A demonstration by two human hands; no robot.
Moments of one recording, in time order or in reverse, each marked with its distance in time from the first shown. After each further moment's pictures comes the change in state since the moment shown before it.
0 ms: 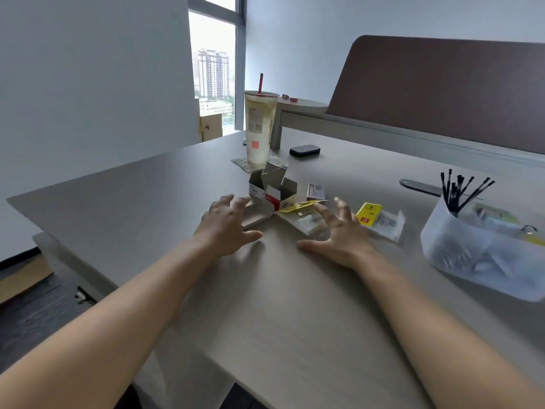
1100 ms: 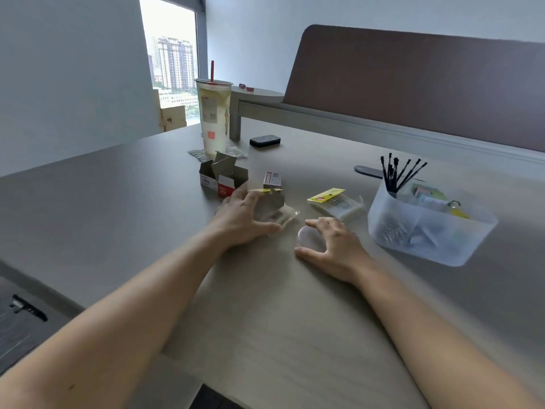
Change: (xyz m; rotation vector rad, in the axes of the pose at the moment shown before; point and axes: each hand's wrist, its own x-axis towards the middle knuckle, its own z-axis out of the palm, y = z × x) left_hand 0.010 0.078 0.029 -0.162 -0.111 0.148; right_hand -0.057 0.049 -0.013 0.038 0.049 -0.027
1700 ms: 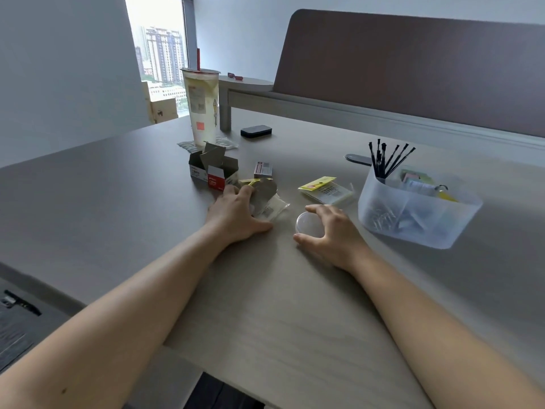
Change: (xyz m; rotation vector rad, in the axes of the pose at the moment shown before) left_hand -0.006 0.010 0.012 0.048 0.079 -0.042; right_hand -0.007 0.003 -0.004 0.086 0.088 0.025
